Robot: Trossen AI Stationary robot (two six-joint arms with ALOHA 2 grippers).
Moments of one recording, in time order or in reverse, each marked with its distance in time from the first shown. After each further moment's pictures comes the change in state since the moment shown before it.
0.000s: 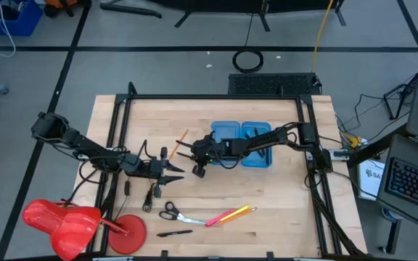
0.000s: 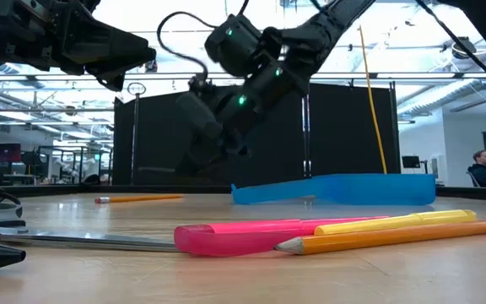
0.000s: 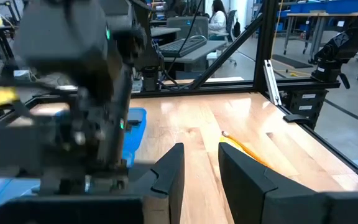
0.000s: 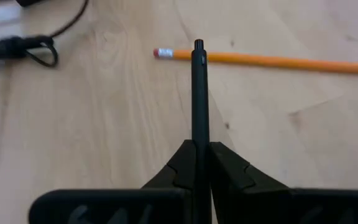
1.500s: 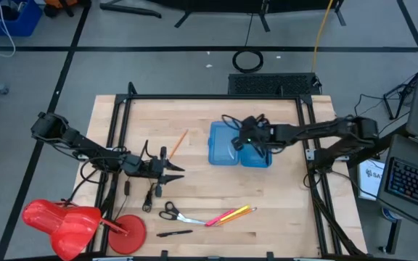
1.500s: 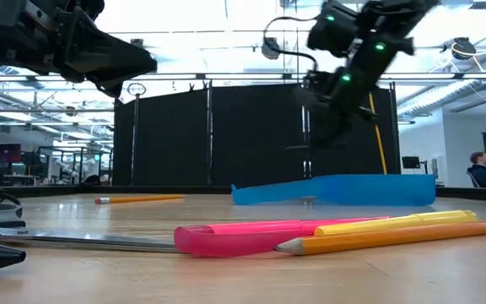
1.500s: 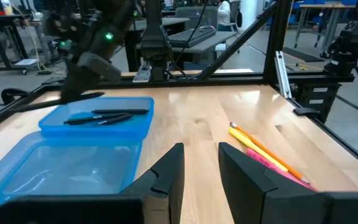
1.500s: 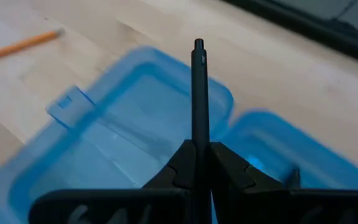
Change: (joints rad) left arm 0.000 0.000 0.000 -0.040 -0.034 -0.026; right arm -0.117 -0.641 -0.525 -0.355 0.408 0.405
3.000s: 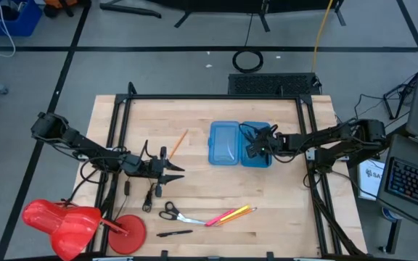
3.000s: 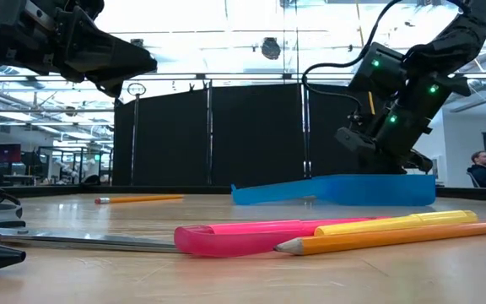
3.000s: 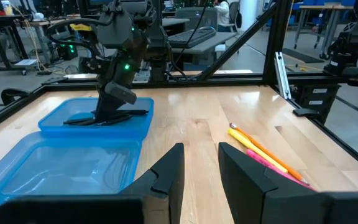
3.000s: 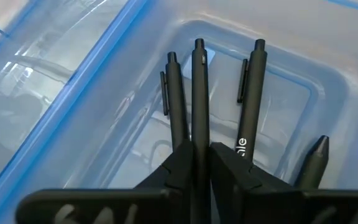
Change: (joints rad) left arm 0.000 0.000 0.000 0.003 -0.001 -0.001; right arm -0.014 -0.067 -0.358 0.205 -0.088 0.211
